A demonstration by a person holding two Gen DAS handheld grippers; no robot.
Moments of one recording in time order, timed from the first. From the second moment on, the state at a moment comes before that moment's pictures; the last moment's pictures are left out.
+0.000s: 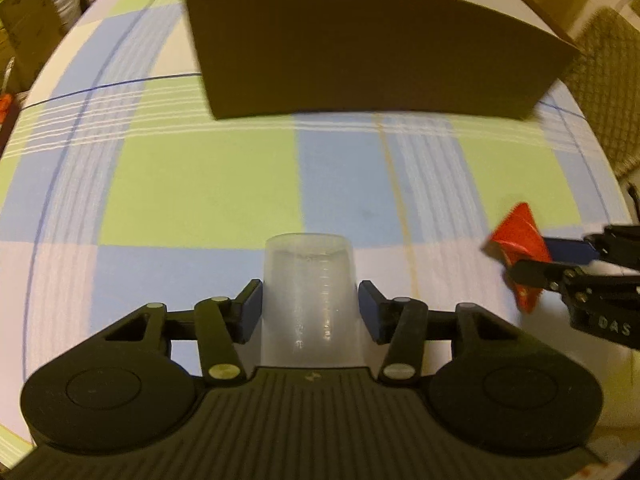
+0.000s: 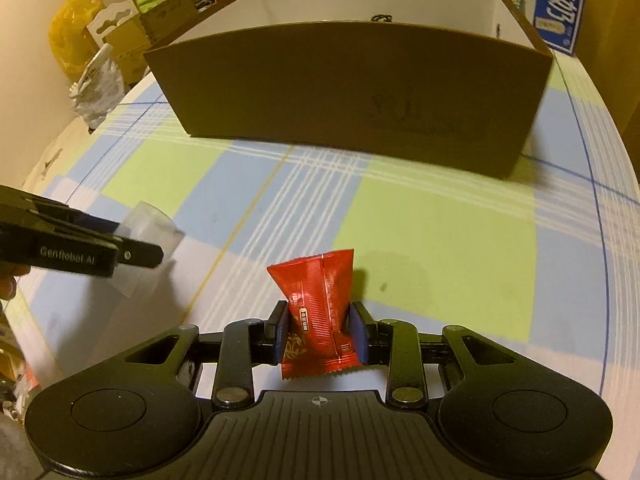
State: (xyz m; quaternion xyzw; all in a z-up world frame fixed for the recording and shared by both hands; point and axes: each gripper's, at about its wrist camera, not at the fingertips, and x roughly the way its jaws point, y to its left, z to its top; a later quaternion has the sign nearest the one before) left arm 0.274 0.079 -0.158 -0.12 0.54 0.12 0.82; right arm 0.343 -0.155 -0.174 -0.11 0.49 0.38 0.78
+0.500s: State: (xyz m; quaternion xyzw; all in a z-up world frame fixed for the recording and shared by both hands) left arm 0.270 0.056 -0.158 -0.11 0.54 0.10 0.83; right arm 0.342 -0.147 -0.178 -0.13 0.48 0.37 0.79
